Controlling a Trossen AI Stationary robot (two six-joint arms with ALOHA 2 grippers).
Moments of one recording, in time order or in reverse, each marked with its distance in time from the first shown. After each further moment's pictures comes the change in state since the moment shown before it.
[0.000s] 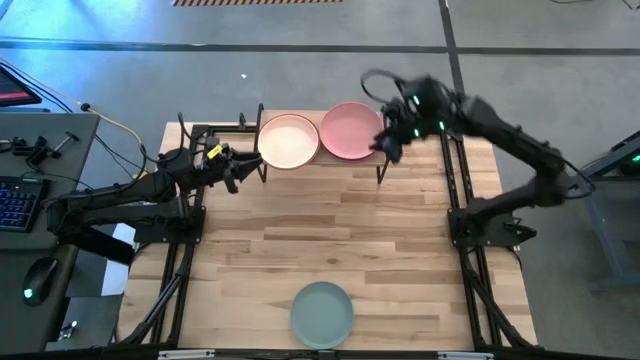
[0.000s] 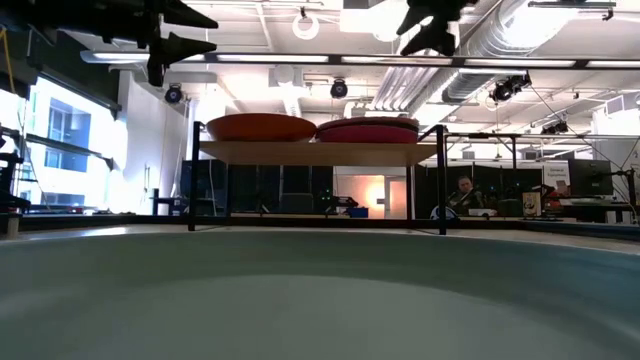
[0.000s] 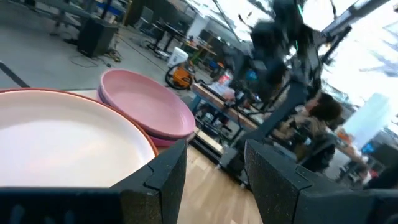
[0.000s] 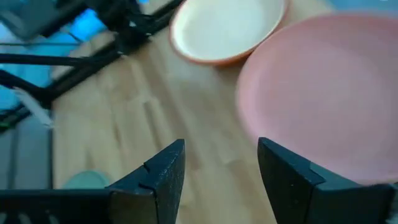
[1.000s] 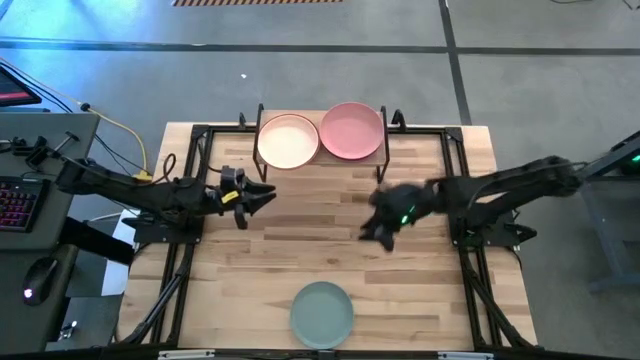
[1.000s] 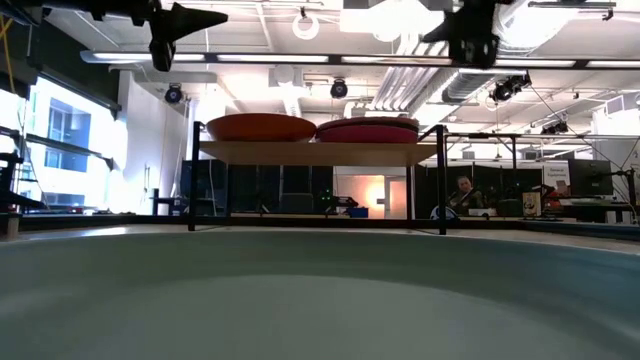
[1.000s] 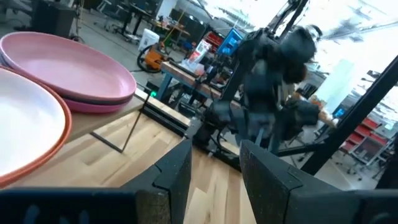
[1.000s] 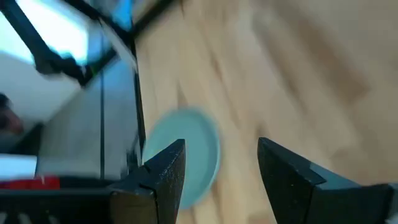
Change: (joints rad) left arm -0.503 0.192 0.001 0.183 -0.353 0.066; right arm 0.689 -0.106 -0.524 0.540 0.221 0.566
